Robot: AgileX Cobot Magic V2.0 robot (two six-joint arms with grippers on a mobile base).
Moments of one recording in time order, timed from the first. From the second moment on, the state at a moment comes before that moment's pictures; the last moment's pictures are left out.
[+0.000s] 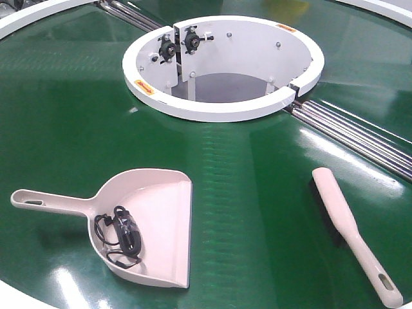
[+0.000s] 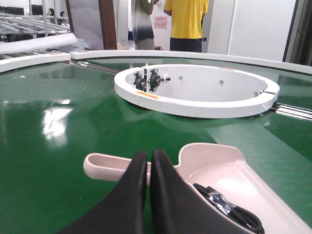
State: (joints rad) left arm -0.17 -0.01 0.03 -0.08 0.07 0.08; right arm 0.02 0.01 -0.22 0.14 0.43 -0.12
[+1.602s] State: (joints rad) left arm -0.17 -0.01 0.03 -0.05 0.06 0.08; right arm 0.02 -0.01 0.03 -0.07 0.09 0.06
